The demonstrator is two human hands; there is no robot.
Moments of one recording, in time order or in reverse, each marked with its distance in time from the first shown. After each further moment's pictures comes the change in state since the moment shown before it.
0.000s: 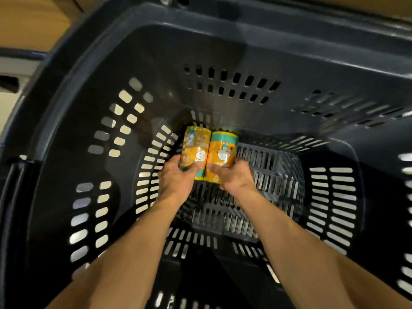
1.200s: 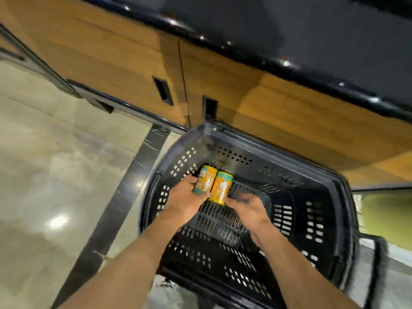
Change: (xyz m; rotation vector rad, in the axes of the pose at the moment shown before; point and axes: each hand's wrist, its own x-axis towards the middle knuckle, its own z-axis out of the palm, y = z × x) left_hand -0.182 0.123 -0.158 -0.155 -0.063 -0.065; right_hand -0.200 -0.126 -0.068 -0.278 -0.060 -0.006
